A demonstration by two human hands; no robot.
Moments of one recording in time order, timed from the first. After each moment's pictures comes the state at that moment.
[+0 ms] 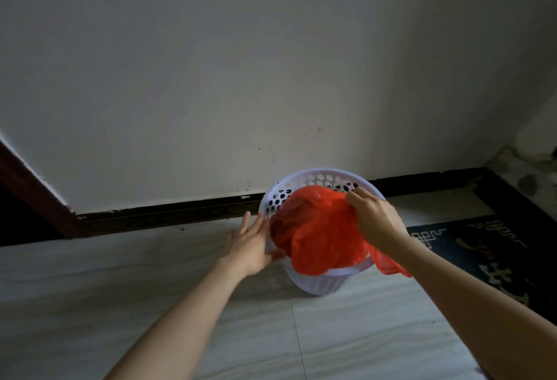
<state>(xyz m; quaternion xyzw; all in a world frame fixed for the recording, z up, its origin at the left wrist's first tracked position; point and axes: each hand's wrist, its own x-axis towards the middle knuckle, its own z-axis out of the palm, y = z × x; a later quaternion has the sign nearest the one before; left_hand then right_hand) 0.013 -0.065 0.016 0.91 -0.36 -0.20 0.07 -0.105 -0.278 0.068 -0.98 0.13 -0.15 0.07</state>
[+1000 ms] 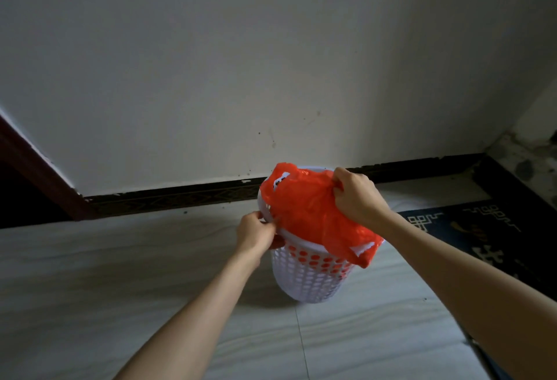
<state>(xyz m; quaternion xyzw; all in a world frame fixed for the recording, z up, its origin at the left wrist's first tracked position) -0.030 -0.074 0.034 0.77 0.02 -0.27 0.58 -0.100 -0.235 0.103 -0.95 0.21 -0.08 0.21</state>
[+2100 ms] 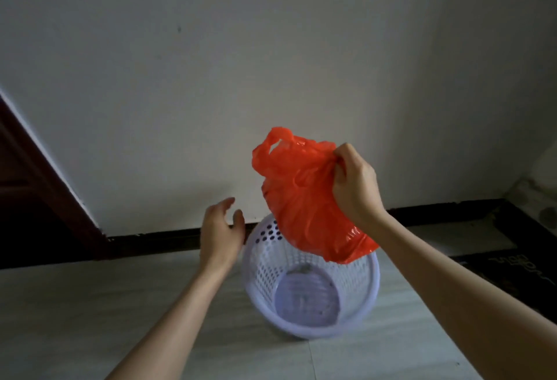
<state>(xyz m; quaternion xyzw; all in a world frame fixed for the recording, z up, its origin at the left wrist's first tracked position) 0.031 -0.017 0.105 0.86 -0.11 0.08 0.50 -0.046 -0.203 0.179 -0.86 0.12 -0.40 0.30</state>
